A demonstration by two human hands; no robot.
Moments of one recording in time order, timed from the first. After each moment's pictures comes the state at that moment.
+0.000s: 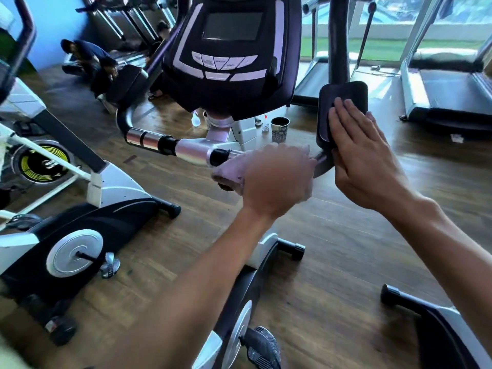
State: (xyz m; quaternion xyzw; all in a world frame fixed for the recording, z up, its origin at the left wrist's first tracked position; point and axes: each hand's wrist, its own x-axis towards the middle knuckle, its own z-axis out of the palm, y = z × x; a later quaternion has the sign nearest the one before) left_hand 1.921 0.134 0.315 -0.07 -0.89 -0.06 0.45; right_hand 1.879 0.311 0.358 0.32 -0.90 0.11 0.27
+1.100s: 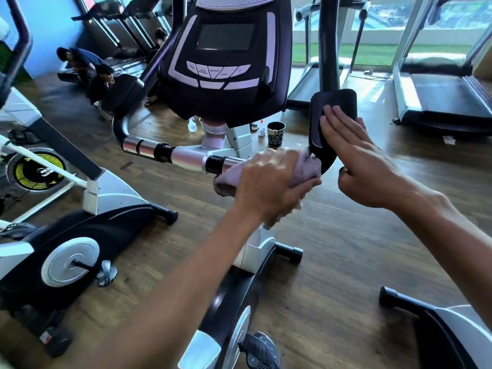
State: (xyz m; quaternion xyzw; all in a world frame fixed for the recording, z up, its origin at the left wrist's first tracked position) left_hand 1.927 0.133 0.328 -0.11 -0.92 -0.02 0.37; right_hand 1.880 0.324 0.377 0.36 -0.91 0.16 0.16
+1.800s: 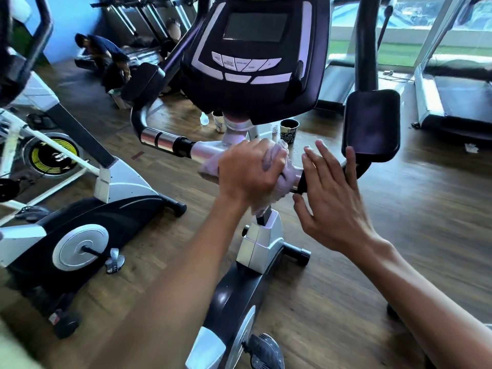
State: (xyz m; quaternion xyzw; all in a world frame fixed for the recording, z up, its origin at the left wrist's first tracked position) left_hand 1.913 0.056 0.328 0.01 -0.92 -0.12 0.39; right_hand 1.920 0.243 0.324 0.33 -0.91 0.02 0.26
